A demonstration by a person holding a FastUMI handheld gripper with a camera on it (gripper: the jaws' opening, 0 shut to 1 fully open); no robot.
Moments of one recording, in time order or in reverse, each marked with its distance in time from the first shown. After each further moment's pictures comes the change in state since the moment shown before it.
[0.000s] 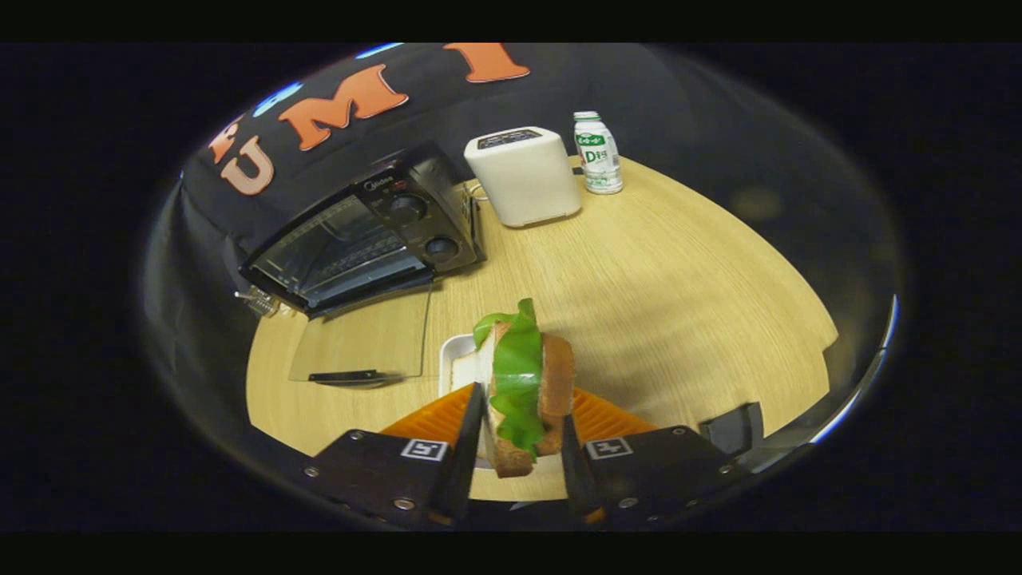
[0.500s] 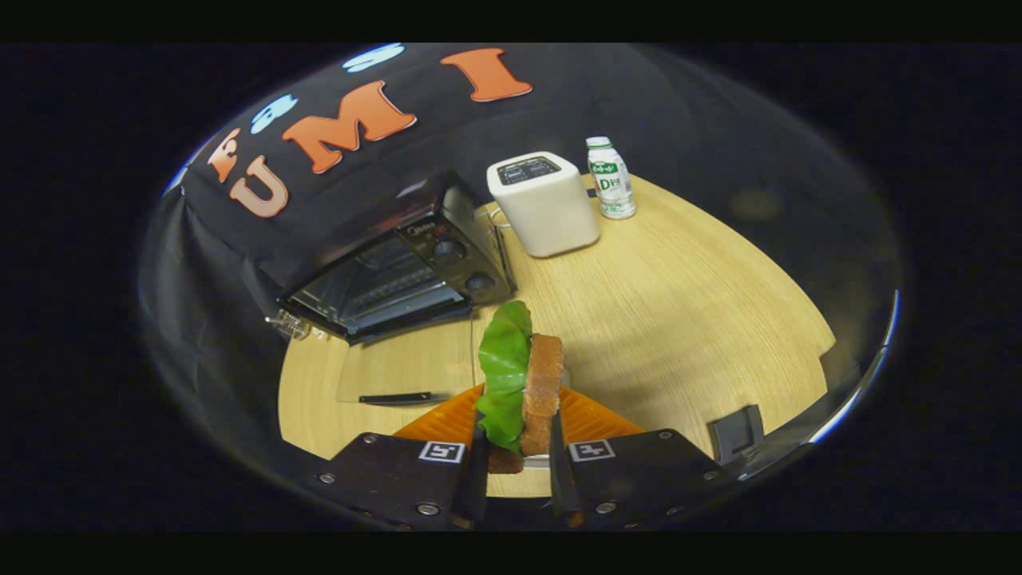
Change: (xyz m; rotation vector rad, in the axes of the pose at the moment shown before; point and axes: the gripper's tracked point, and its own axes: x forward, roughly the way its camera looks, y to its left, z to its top) arm -0.036 0.035 0.047 0.022 -0.082 0.052
